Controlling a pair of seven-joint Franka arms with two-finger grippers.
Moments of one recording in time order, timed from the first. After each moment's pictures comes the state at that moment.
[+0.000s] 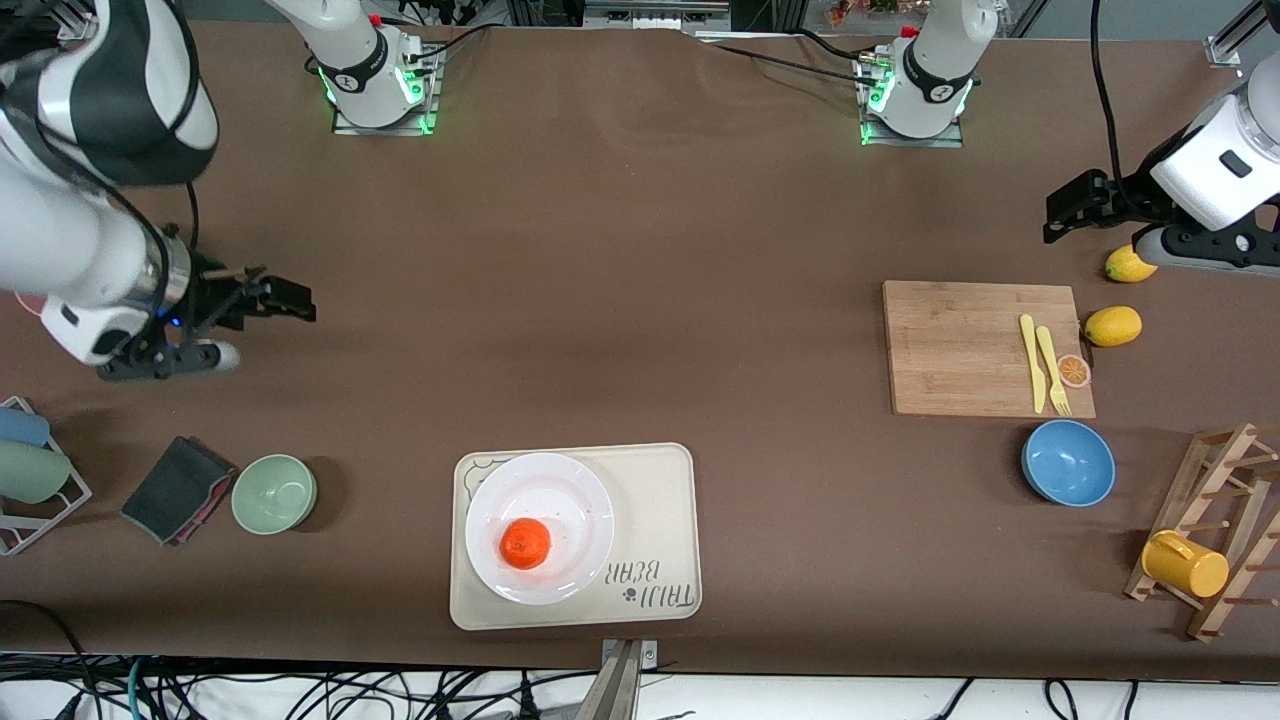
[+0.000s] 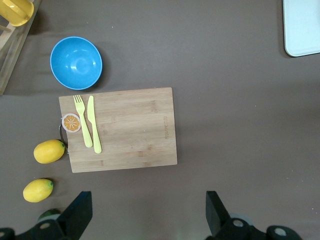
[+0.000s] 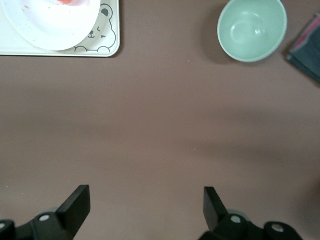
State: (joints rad) left arm 0.00 0.03 -0.08 -1.55 -0.02 1.49 0.01; right arm 0.14 0.16 -0.03 -1.63 0.11 1.69 0.02
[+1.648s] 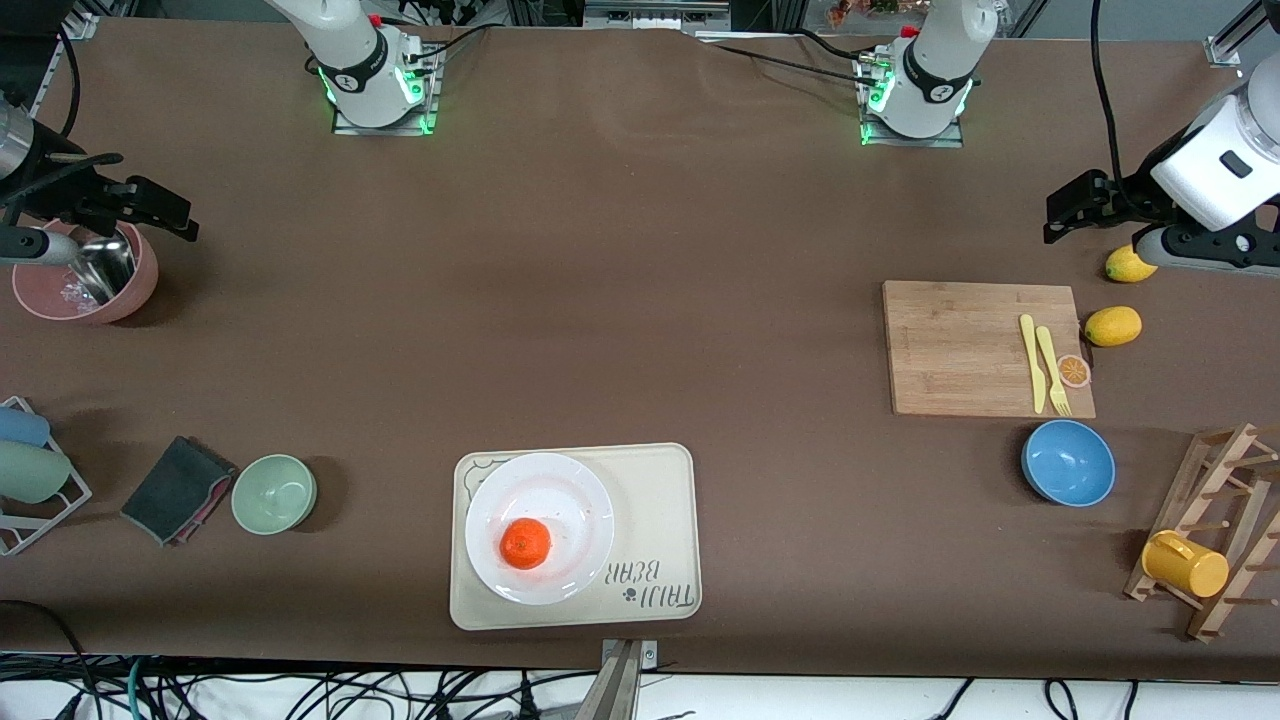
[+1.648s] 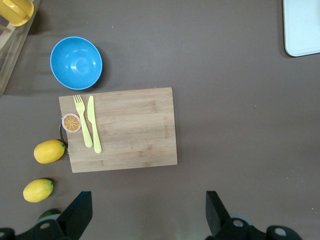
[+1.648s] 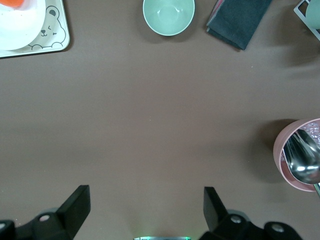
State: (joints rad) left arm 0.00 0.03 -0.08 -1.55 -0.02 1.49 0.01; right arm 0.13 -0.02 -0.13 -1.68 0.01 1.57 0.04
